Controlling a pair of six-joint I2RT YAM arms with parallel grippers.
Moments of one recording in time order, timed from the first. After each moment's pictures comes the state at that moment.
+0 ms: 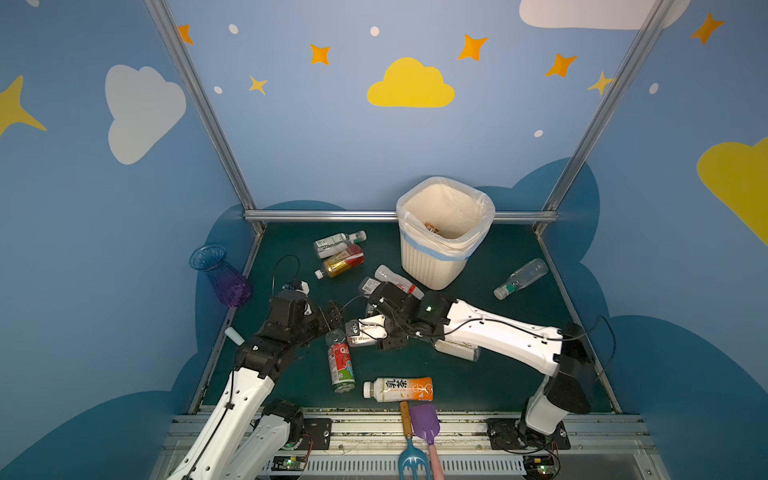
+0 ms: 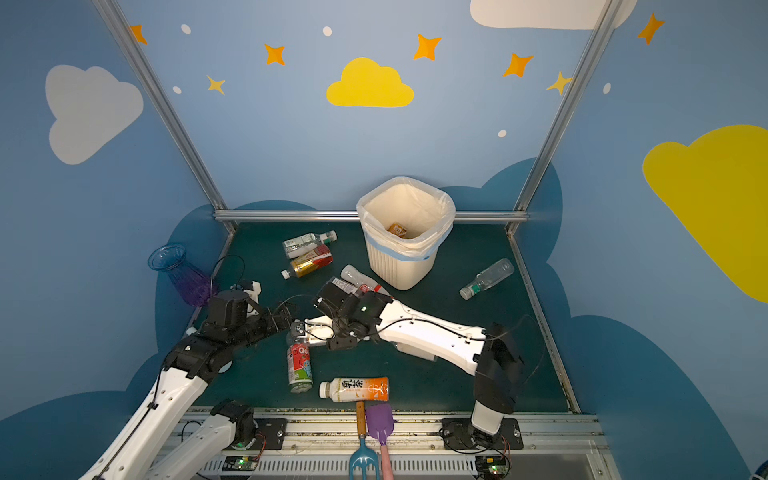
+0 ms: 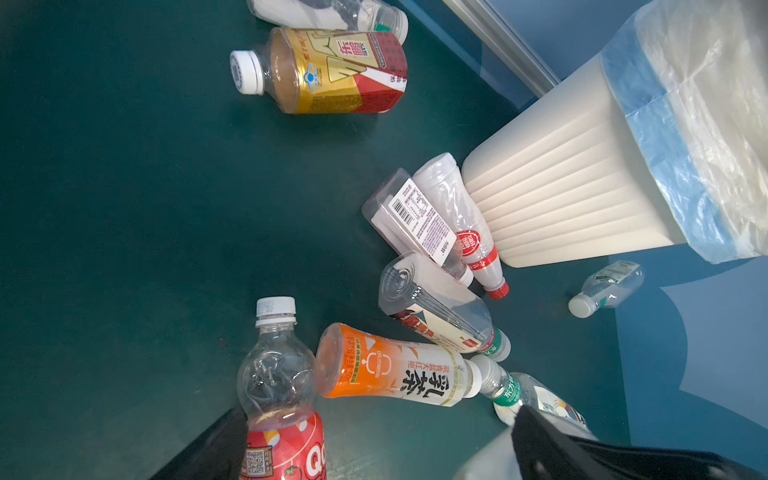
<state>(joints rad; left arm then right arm) -0.25 0.77 0.75 -0.68 0.11 -0.67 1.16 1.67 1.51 -0.78 0.08 -0.68</state>
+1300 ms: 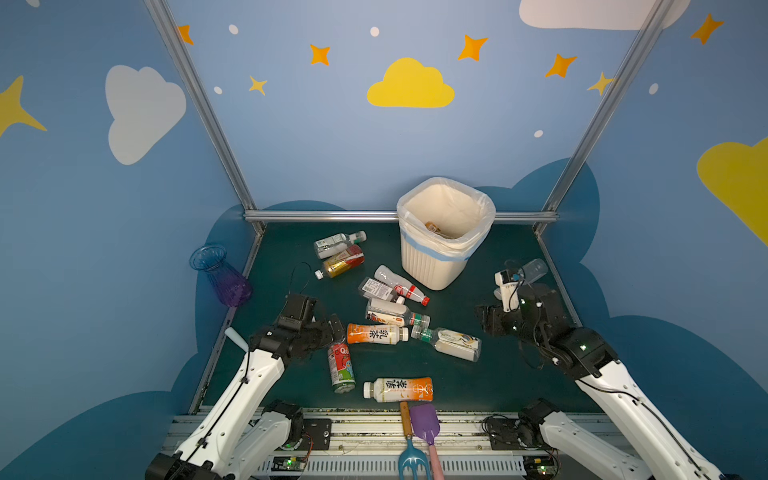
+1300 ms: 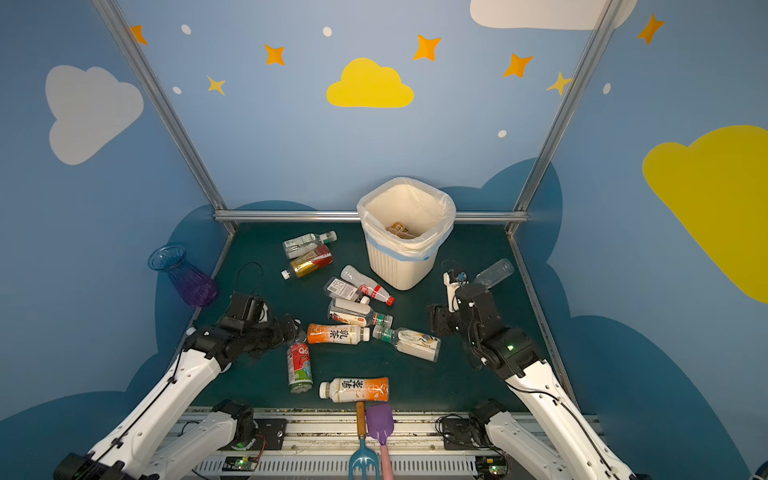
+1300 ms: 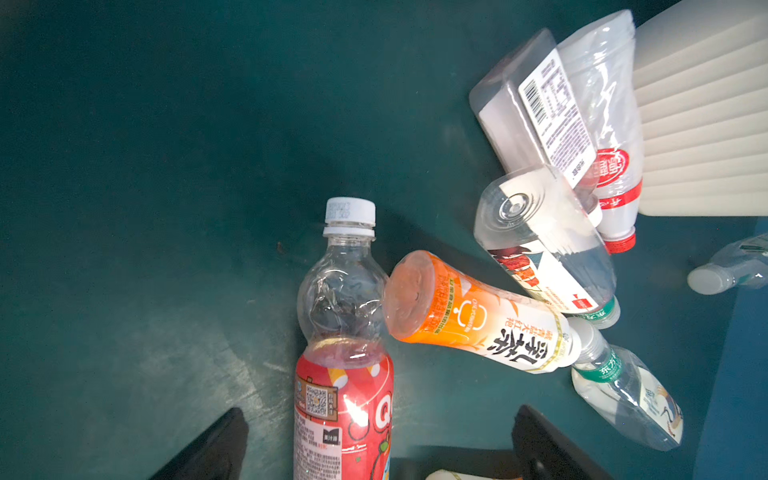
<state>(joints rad) -0.25 0.92 0.71 -0.82 0.13 -0.71 0.54 0.81 0.87 -0.81 0.04 0.33</state>
